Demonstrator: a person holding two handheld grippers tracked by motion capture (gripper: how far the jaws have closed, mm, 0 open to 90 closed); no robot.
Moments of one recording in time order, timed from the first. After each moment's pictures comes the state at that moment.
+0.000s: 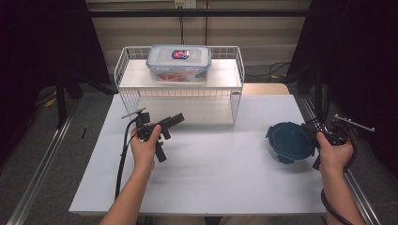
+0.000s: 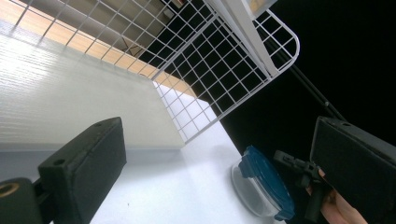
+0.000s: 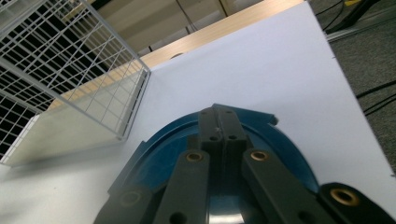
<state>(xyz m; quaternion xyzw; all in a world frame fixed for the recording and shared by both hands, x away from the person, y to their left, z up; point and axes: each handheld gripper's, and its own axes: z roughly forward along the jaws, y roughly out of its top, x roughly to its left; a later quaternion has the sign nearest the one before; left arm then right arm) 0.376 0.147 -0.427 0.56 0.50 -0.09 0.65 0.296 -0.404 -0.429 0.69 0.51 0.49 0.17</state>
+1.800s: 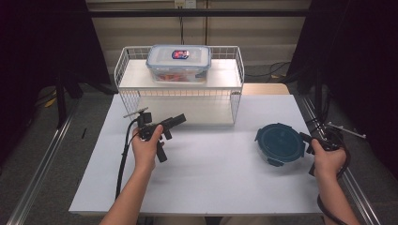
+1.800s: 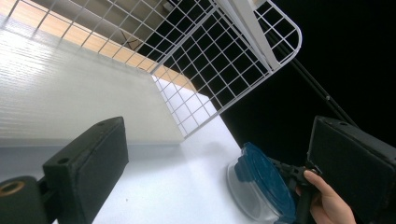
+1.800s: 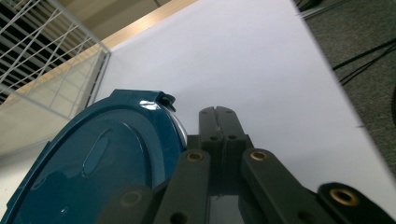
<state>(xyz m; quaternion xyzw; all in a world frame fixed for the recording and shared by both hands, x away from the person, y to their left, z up) 0.377 0.144 -0.427 0.57 0.49 -0.09 0.65 0.294 -0.394 -0.459 0.73 0.51 0.43 0.17</state>
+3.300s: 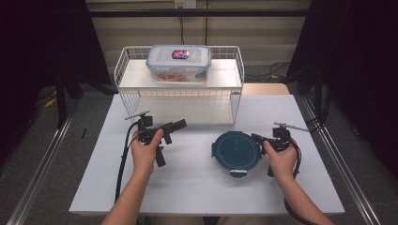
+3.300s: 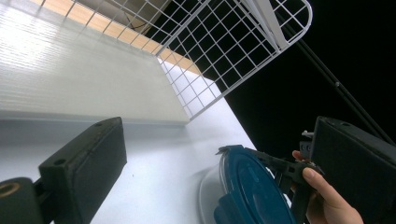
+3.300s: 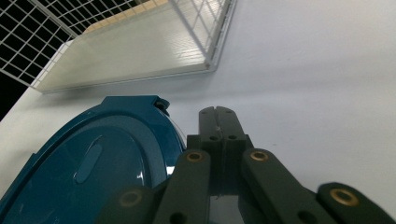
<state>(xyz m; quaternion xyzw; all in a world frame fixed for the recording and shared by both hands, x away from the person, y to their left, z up) 0.367 0.145 -0.430 0.59 0.50 -0.10 0.63 0.317 -0.263 -0.465 0.63 0.61 0.47 0.11</state>
